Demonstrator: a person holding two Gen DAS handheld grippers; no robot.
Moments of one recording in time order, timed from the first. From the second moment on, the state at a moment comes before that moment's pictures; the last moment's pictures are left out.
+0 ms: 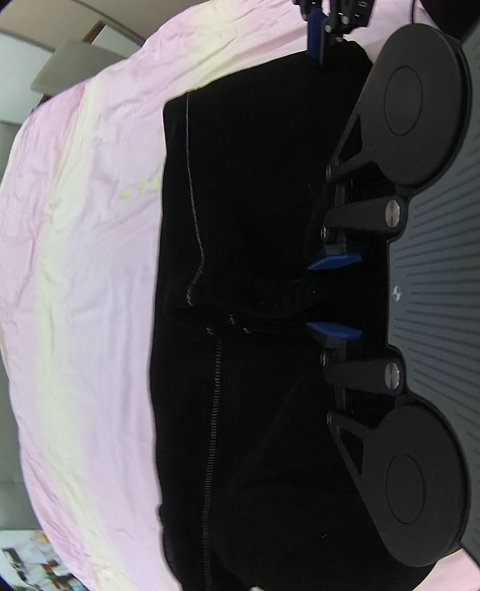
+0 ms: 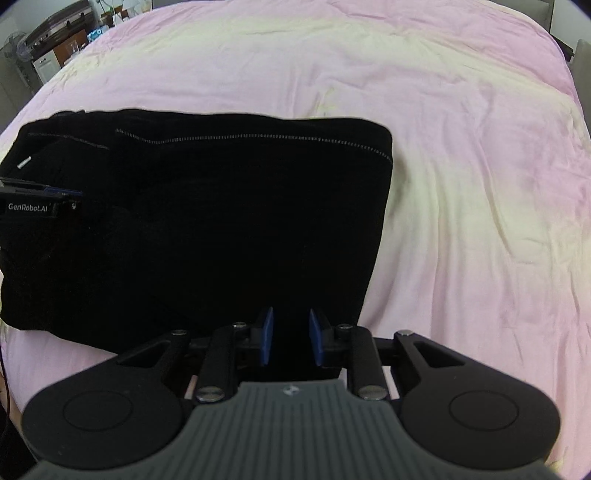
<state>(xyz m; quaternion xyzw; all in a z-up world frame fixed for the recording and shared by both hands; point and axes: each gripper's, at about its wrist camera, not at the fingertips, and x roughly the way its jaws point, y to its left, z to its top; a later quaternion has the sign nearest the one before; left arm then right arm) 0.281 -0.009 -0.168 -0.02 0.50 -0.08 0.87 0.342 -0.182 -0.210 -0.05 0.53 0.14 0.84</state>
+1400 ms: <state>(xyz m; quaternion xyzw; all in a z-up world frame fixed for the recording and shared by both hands) 0.203 0.338 -0.162 -0.35 0.46 0.10 0.81 0.425 0.043 -0.175 -0.31 0.51 0.33 0.73</state>
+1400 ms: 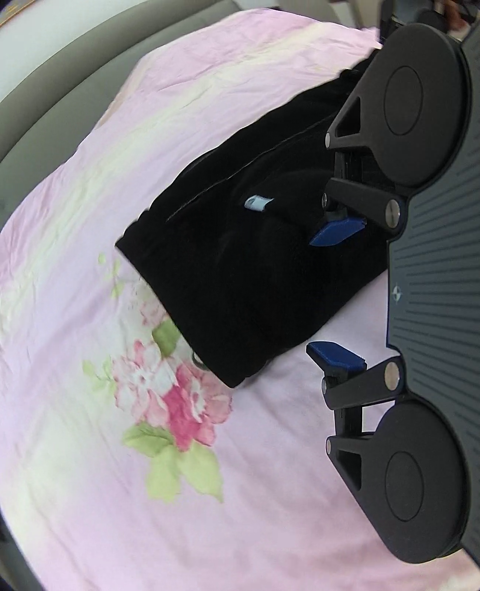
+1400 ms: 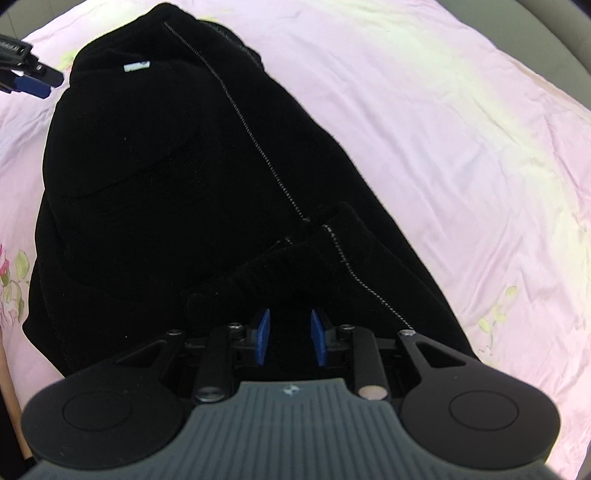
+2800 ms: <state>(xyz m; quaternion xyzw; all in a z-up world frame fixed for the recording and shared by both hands) 0.215 0.183 -0.035 -0.08 0.30 0.00 0.95 0.427 0.106 -0.182 -0.31 0.53 0.36 0.70</state>
